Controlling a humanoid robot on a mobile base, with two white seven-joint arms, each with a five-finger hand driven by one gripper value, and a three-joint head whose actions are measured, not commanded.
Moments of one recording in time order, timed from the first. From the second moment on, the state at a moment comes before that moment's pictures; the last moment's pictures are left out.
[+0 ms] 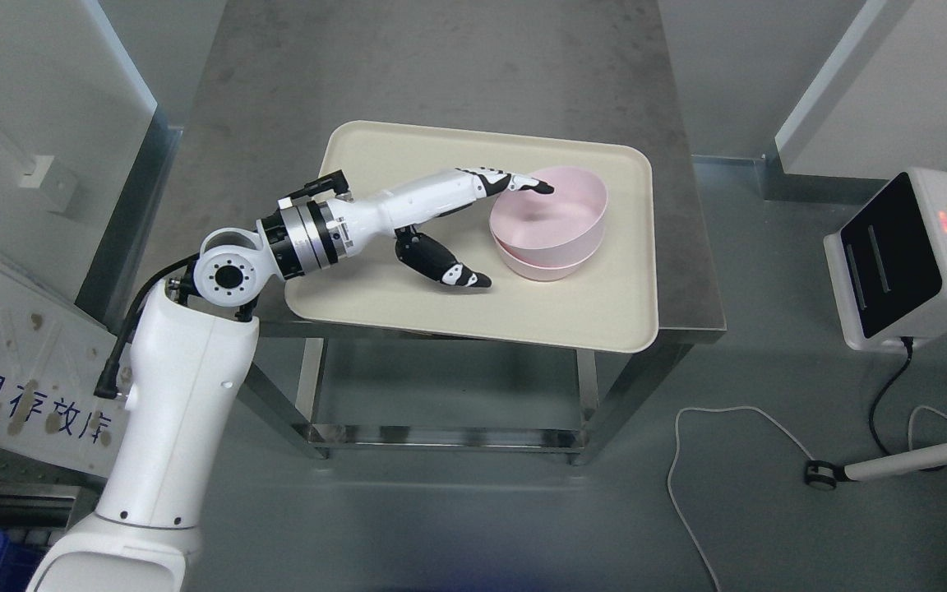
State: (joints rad) left arm -0.59 0.12 -0.16 -1.40 -0.32 -0.47 -0.89; right arm 0.05 0.00 0.00 -0.05 0.00 -0.19 0.00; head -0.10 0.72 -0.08
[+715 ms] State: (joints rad) left arm -0.68 0.13 -0.28 -1.42 -0.48 -0.49 -0.90; right arm 0.05 0.00 0.00 -0.05 0.00 -0.19 0.00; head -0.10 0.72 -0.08
